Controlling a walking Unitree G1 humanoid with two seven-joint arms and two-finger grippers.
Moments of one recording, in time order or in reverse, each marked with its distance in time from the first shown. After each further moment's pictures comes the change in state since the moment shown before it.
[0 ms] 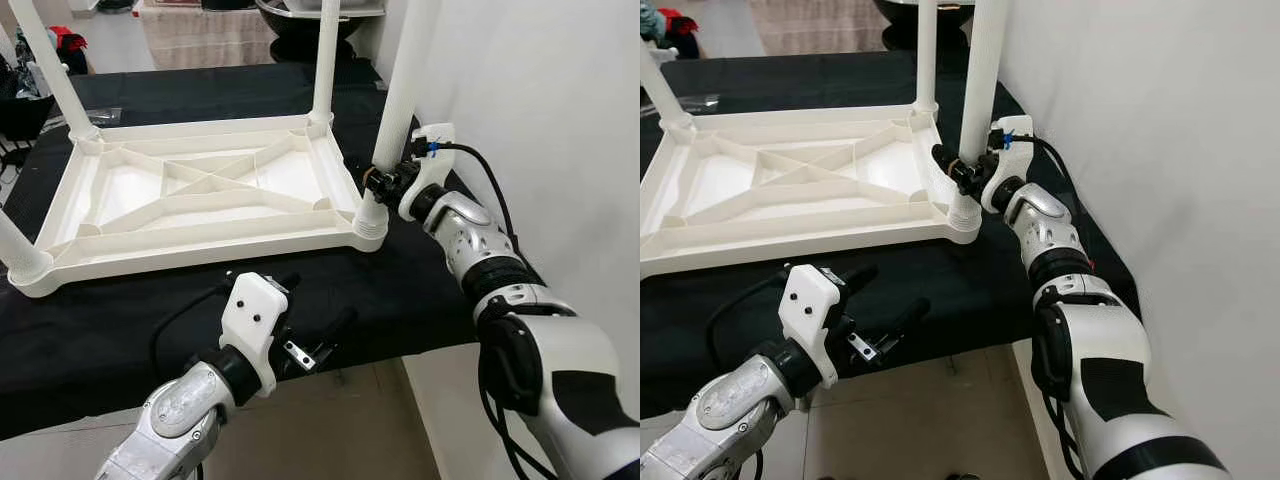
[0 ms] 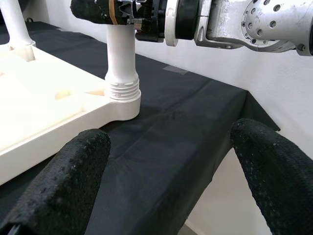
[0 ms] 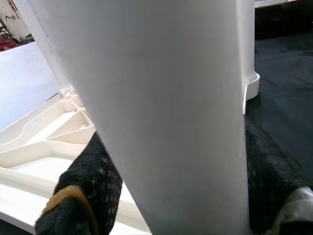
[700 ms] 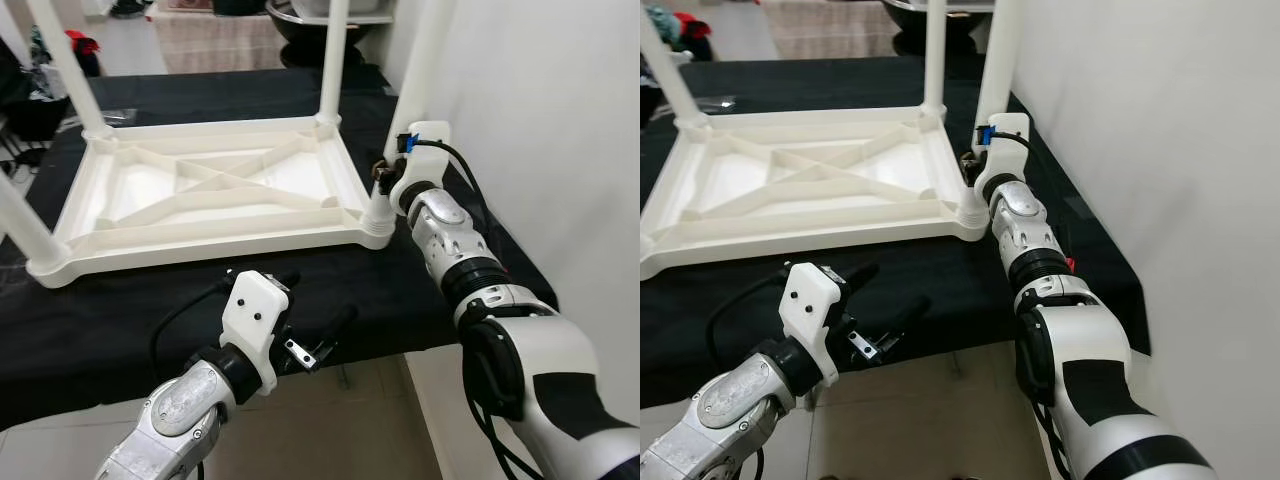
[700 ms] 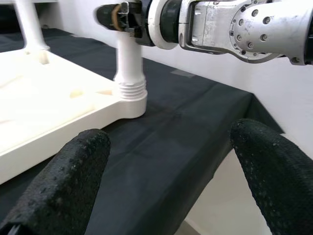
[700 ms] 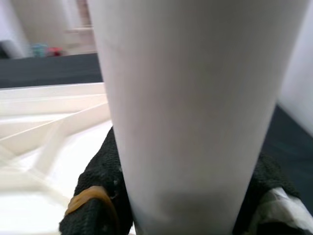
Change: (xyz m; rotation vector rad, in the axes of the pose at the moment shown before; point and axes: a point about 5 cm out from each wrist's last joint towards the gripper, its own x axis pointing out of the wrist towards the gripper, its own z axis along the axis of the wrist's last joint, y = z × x) left arm 0.001 0.000 0.002 0.004 -0.006 0.003; right arm 0.010 0.000 -0.005 -0.140 0.006 -0.580
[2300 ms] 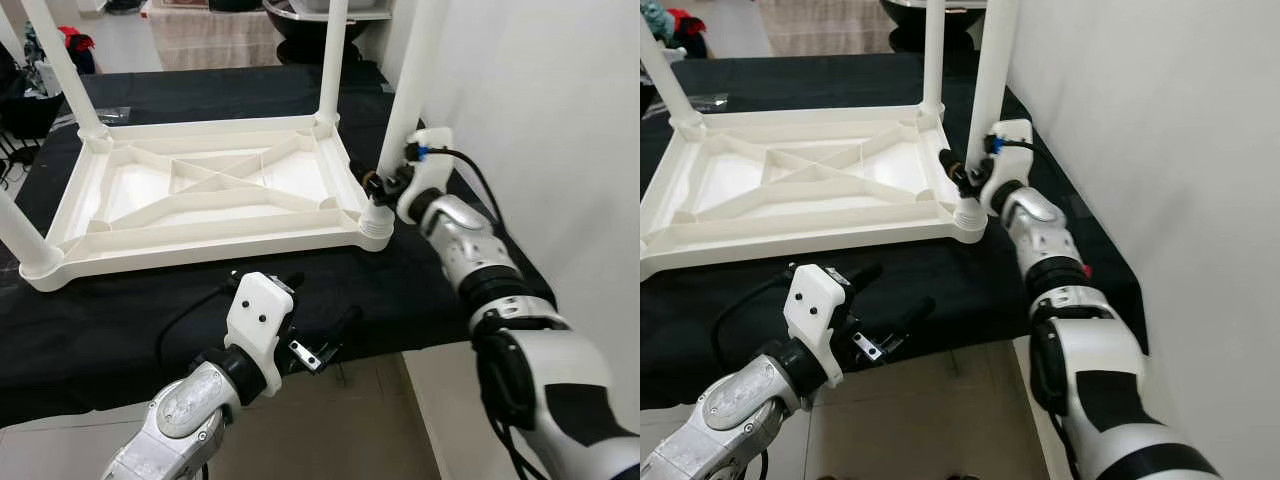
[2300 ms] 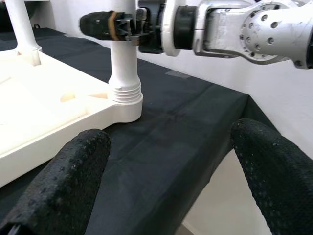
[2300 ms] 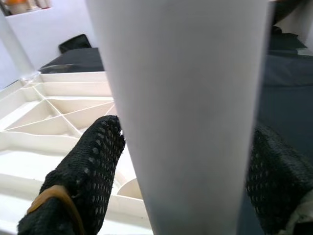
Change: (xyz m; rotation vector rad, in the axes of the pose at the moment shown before) left arm 0.002 -0.004 -0.001 -0.002 -0.010 -0.006; right arm -0.009 -0.016 -0.001 0.062 0.005 0.473
